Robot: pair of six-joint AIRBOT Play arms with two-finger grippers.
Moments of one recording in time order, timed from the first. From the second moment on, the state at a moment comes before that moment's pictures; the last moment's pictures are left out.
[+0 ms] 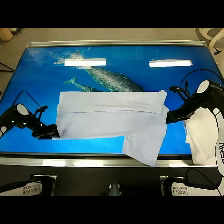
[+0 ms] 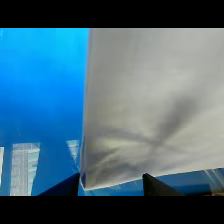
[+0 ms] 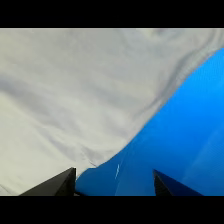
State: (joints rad) left arm 0.18 -1.37 0.84 1.30 -1.30 -1.41; right arm -0.20 -1.49 1.25 -1.35 1.49 0.98
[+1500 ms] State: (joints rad) left arm 0.18 -1.39 0.82 1.24 -1.23 -1.41; right arm -0.20 -1.36 0.71 -1.19 1.30 0.97
